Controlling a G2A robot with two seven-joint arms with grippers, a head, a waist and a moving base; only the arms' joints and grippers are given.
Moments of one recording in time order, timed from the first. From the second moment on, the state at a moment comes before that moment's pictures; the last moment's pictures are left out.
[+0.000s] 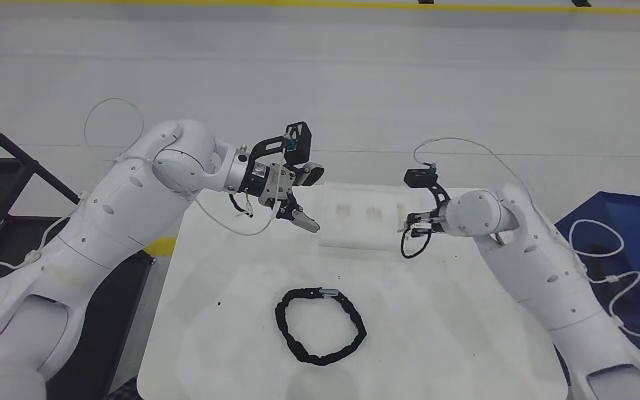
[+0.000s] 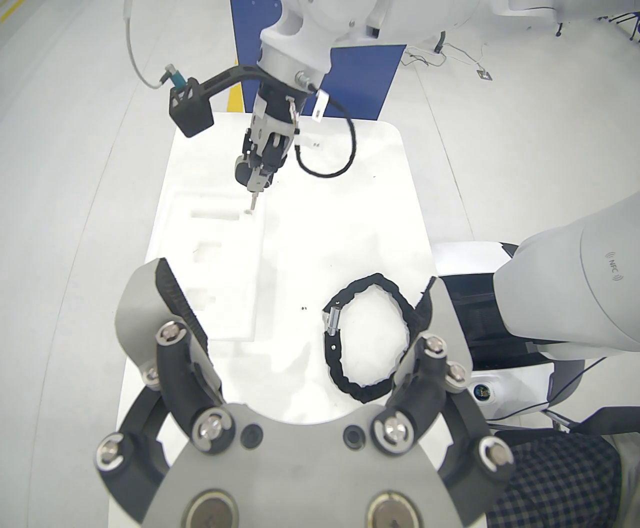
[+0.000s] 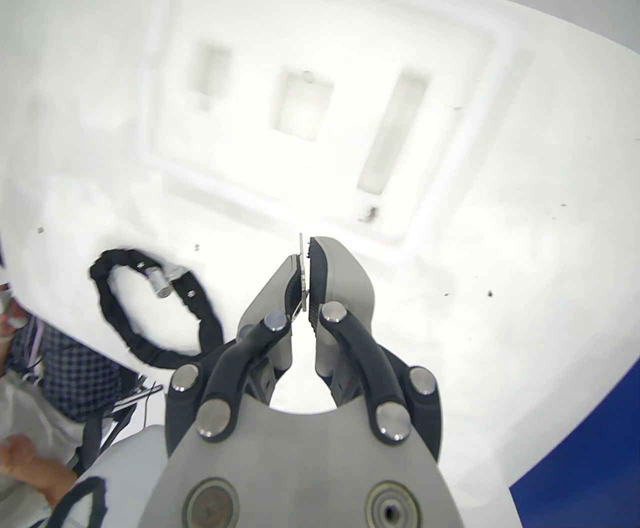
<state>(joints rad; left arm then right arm) 0.35 -0.83 -0.53 -1.39 0.06 -0.99 -0.83 -0.79 -1.08 0.96 -1.40 -0.51 0.13 1.19</state>
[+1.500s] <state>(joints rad) 0.46 -0.82 -0.56 -1.39 0.20 -0.99 -0.71 -1.14 -0.99 1.45 -1.60 0.09 -0.17 1.24</state>
